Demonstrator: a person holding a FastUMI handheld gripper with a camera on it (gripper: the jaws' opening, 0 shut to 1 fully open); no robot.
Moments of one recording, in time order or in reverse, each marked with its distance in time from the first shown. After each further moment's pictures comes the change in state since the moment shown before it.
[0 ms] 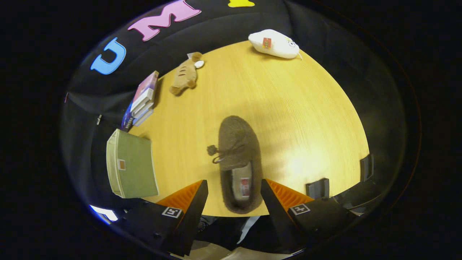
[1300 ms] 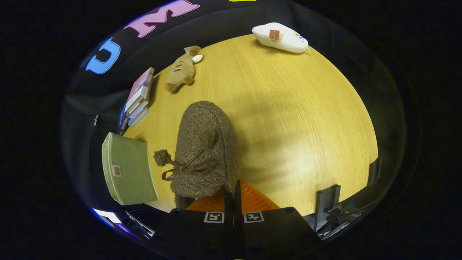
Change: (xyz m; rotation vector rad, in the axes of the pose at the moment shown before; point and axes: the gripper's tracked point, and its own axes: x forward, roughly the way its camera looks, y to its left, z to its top) arm 0.005 0.056 0.023 0.032 -0.010 0.066
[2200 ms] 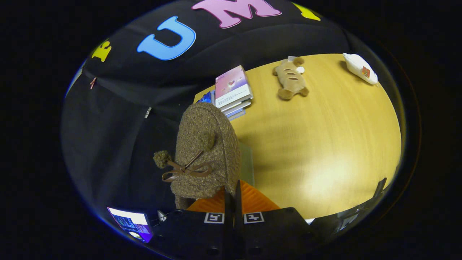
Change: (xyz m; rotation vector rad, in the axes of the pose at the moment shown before) arm -0.031 0.324 -0.021 -0.113 -0.014 0.288
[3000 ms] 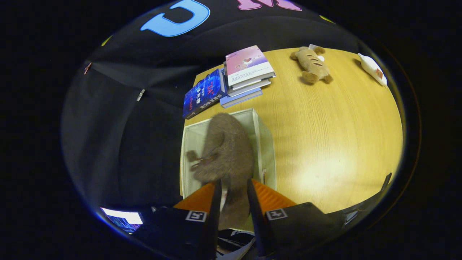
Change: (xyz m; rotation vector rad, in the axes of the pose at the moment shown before) arm 0.072 0.048 -0.033 -0.029 0.079 -0.066
